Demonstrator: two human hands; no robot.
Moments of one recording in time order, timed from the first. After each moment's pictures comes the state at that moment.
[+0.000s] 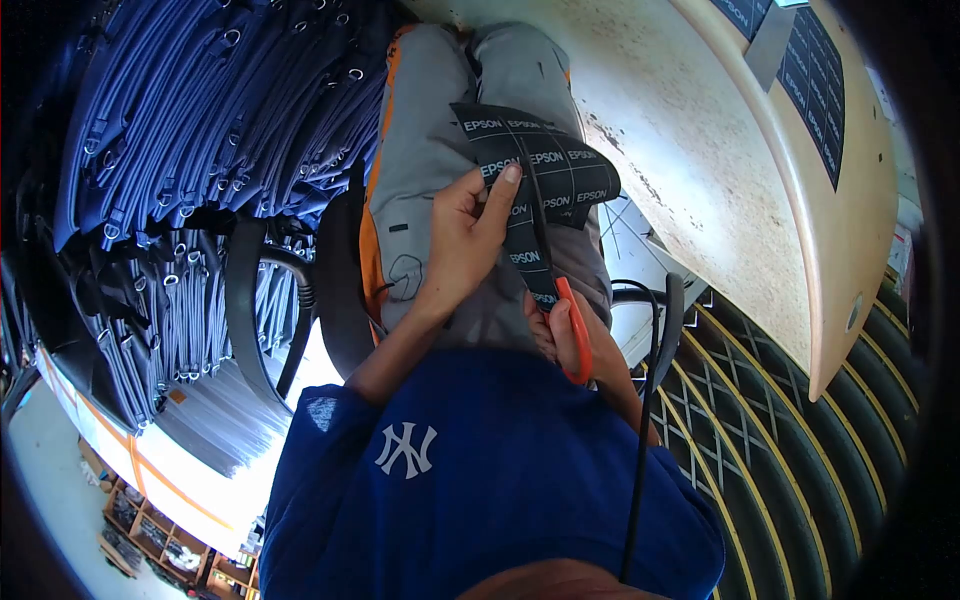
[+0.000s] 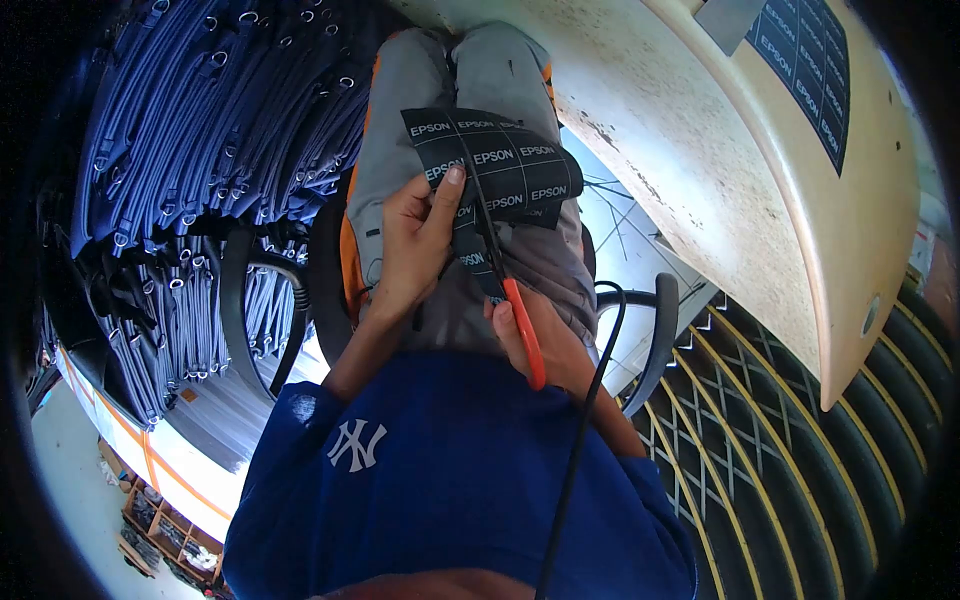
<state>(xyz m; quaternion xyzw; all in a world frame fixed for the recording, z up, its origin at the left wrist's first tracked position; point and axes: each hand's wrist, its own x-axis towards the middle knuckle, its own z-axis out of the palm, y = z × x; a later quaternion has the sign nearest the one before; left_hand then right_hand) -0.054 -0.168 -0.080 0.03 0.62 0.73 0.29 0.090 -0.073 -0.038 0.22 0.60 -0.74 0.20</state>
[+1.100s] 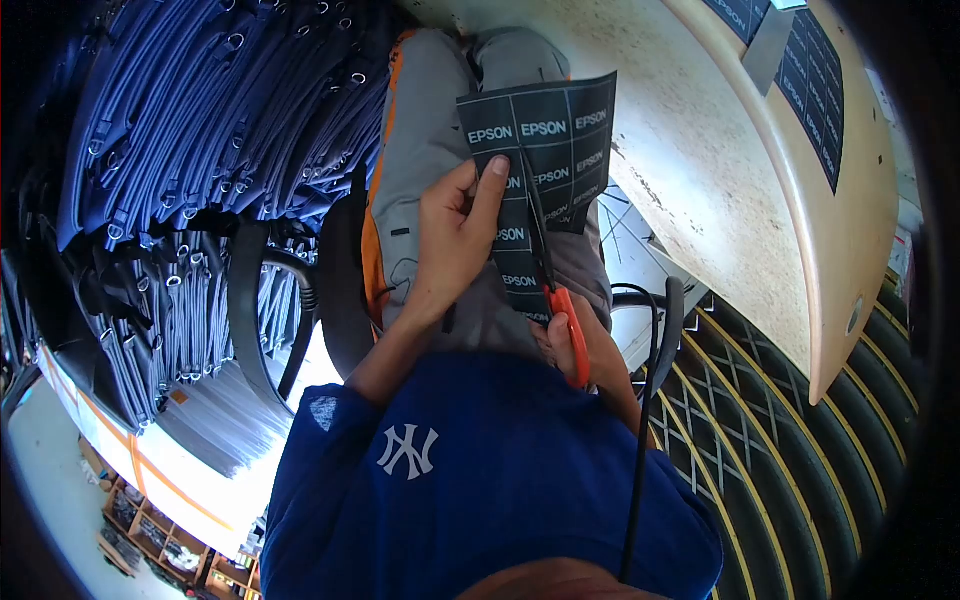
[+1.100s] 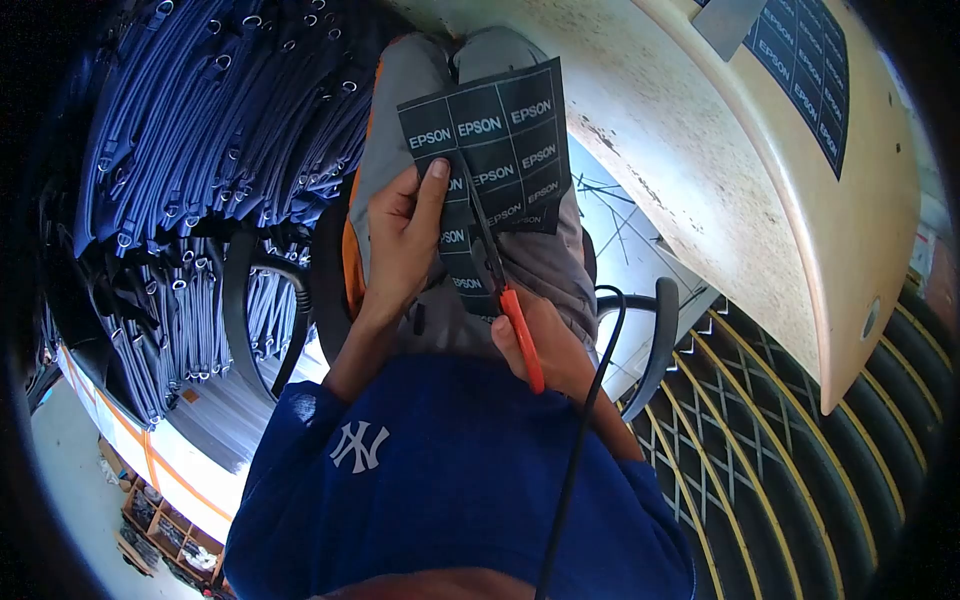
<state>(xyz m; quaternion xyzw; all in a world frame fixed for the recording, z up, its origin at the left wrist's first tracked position) -0.066 -0.168 -0.065 0.04 0.63 0.73 0.26 0.091 -0.068 -0.033 0.15 0.72 -0.66 0.13</state>
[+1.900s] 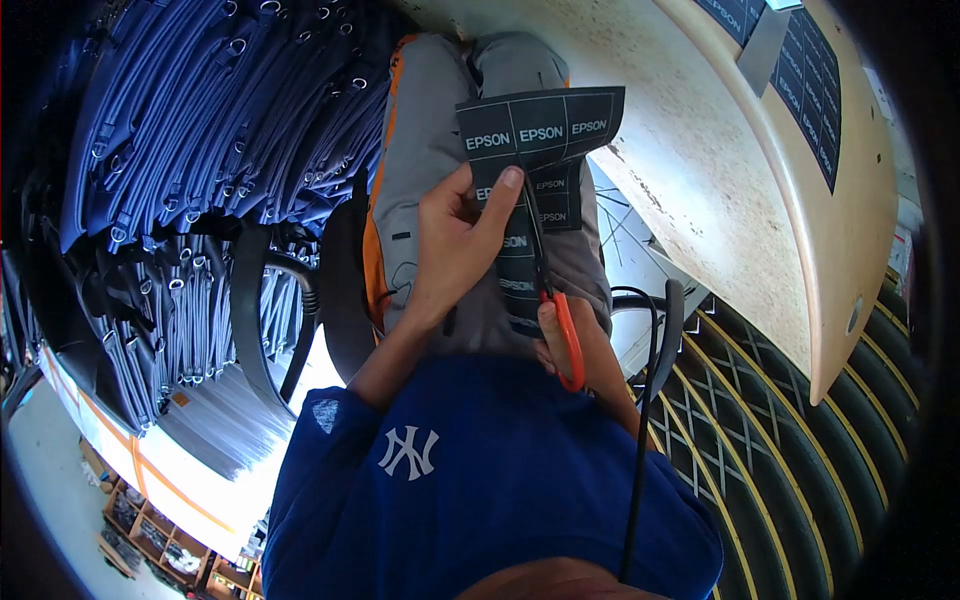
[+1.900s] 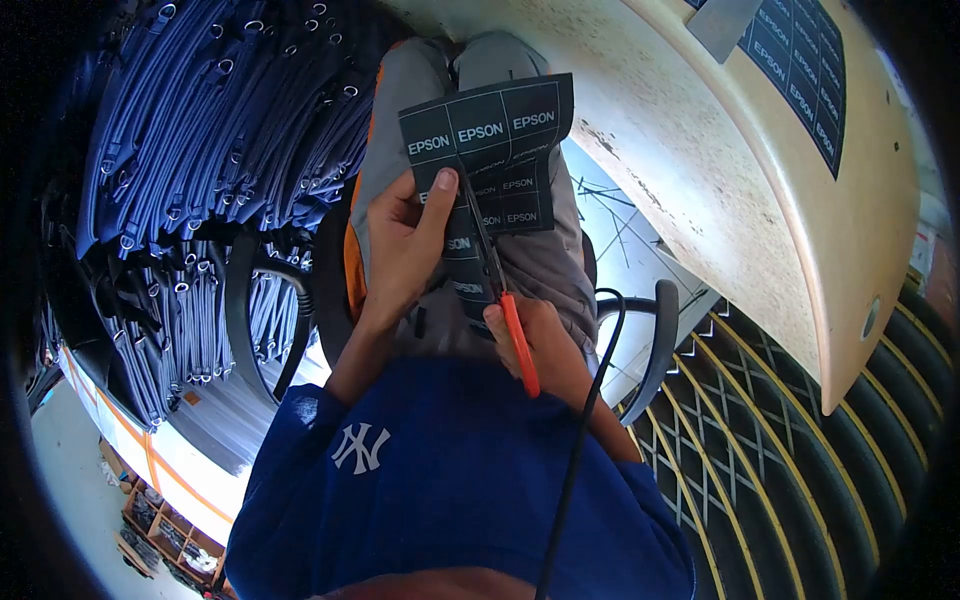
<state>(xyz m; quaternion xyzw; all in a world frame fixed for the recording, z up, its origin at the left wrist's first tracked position) -0.064 -0.159 -0.048 0.03 0.65 0.72 0.24 0.080 -0.074 -0.026 0.27 0.66 -0.67 0.21</state>
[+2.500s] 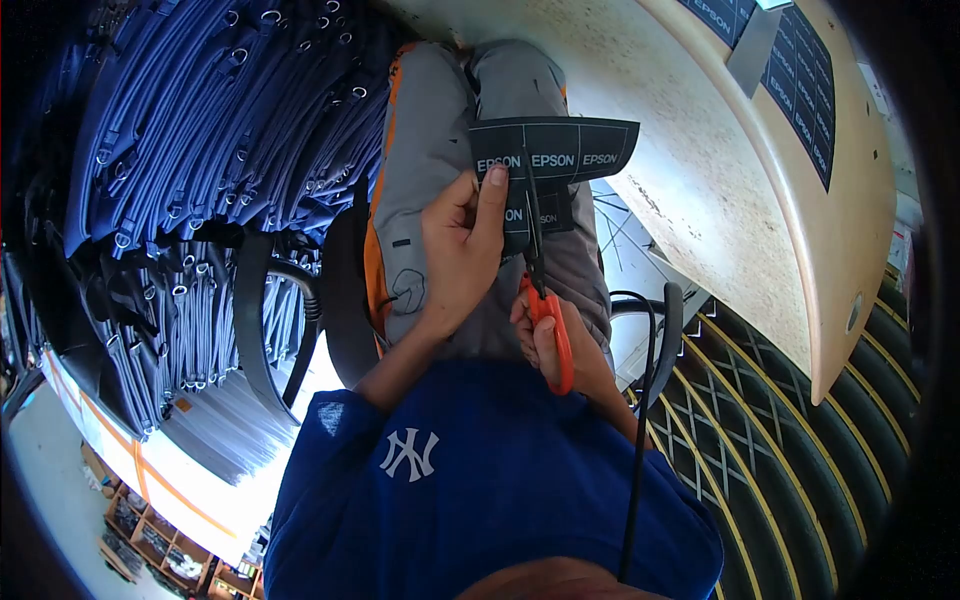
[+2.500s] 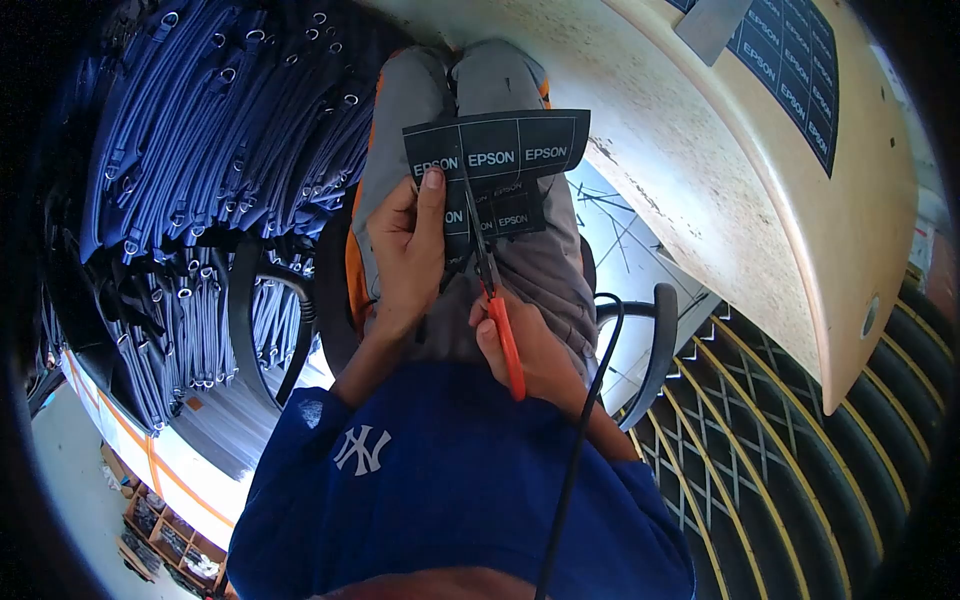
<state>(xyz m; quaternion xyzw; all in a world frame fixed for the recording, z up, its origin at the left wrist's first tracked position) -0.060 -0.158 -0.057 0.05 0.65 0.73 0.18 0.080 -0.085 -0.043 0.18 0.61 -0.76 0.13</state>
